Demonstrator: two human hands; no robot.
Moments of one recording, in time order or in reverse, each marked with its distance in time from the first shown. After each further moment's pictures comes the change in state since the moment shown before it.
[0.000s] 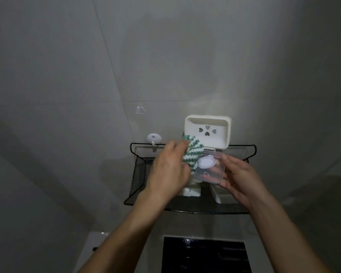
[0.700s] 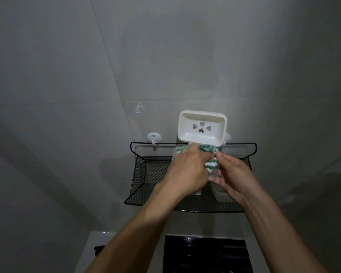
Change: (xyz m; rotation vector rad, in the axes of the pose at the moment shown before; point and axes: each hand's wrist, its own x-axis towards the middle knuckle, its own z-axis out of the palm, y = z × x) left_hand 0.017 0.027 0.010 -0.005 -0.354 0.046; right_hand 0.003 0.006 0.013 0.056 -0.080 -0.012
